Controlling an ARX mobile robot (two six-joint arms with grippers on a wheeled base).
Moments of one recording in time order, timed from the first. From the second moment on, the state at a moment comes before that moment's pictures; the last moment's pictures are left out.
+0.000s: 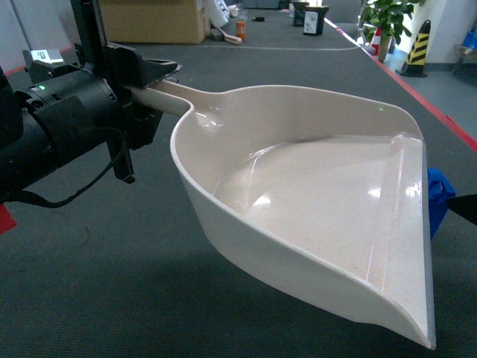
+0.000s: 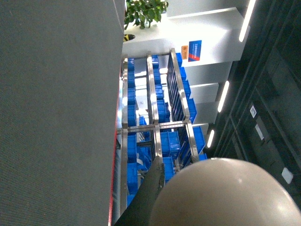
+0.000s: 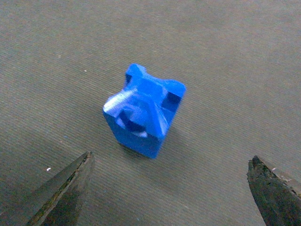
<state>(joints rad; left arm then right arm) -0.25 1.93 0.77 1.28 0.23 -1.46 -0.09 1.66 0.76 0.24 -0.32 -0.33</state>
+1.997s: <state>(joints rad) -0.25 1.93 0.77 1.28 0.23 -1.45 0.44 1.40 0.86 0.29 -0.14 0.19</state>
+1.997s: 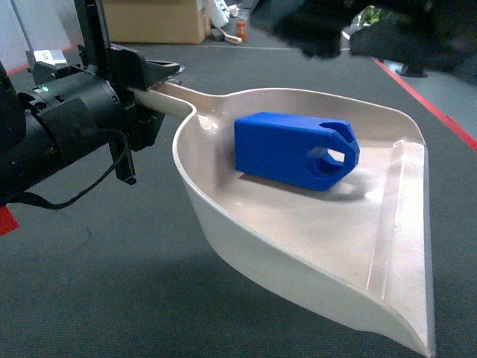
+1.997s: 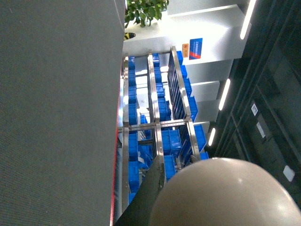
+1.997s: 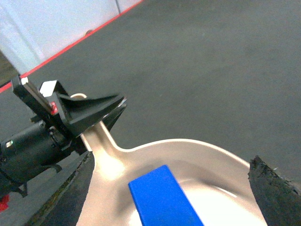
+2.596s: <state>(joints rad) -0.25 1.93 0.77 1.28 0.23 -1.45 0.12 0.83 0.49 0.31 -0.02 -0.01</state>
